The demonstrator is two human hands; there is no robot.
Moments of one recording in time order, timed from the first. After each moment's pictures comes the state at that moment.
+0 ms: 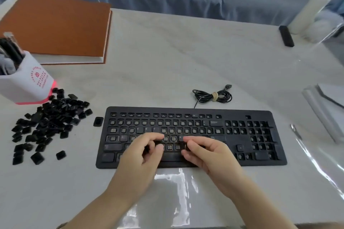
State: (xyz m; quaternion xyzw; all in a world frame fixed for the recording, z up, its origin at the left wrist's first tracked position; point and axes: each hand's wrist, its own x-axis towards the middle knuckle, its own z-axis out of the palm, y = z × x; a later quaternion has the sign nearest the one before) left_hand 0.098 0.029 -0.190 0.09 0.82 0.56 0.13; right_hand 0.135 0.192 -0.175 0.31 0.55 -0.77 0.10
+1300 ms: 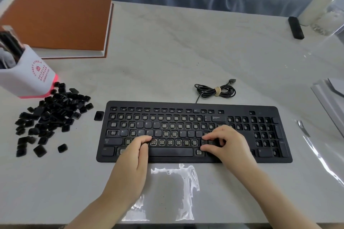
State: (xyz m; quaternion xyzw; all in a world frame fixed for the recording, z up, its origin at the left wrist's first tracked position) left_hand 0.109 0.024 -0.214 0.07 0.87 0.47 0.12; right_hand 0.131 0.248 -0.217 0.16 0.91 -0.39 0.00
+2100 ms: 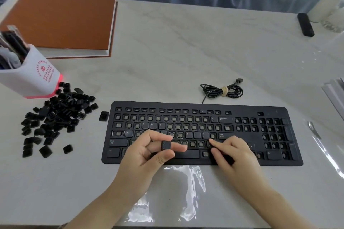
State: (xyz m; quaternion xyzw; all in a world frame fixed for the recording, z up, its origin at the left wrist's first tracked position) left_hand 0.102 0.030 -0.187 0.10 0.66 0.72 0.22; right_hand 0.160 0.239 -0.230 0.09 0.94 -0.30 -0.11
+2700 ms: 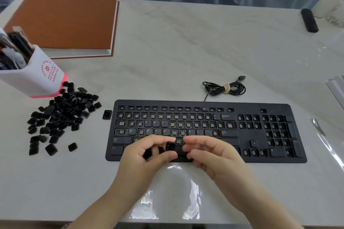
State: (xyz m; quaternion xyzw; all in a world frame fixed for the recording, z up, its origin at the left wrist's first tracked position) left_hand 0.102 0.028 -0.187 0.06 0.76 0.64 0.14; right_hand 0.147 0.184 -0.172 0.22 0.58 -0.78 0.11
